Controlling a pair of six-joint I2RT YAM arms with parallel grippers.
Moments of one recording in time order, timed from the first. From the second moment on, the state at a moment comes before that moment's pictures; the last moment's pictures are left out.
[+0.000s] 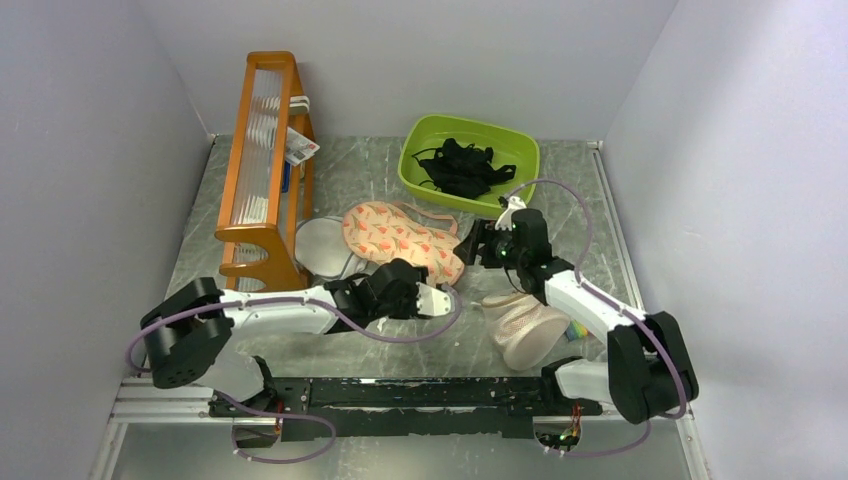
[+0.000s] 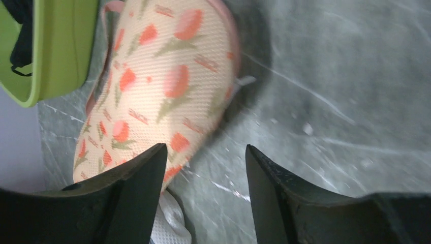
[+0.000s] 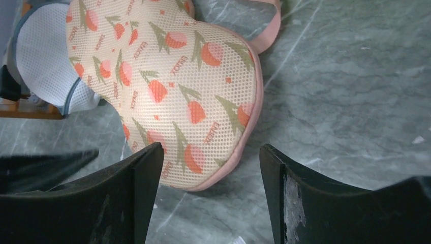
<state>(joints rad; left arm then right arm) -1.11 1.44 0.75 -0.02 -0.20 0.63 0.34 1.28 0.60 0.12 -0.27 0.42</state>
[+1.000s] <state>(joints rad) -0.98 1.72 0.96 0.16 -0.07 0.64 0.40 1.02 0.32 0.37 -0.27 0.28</state>
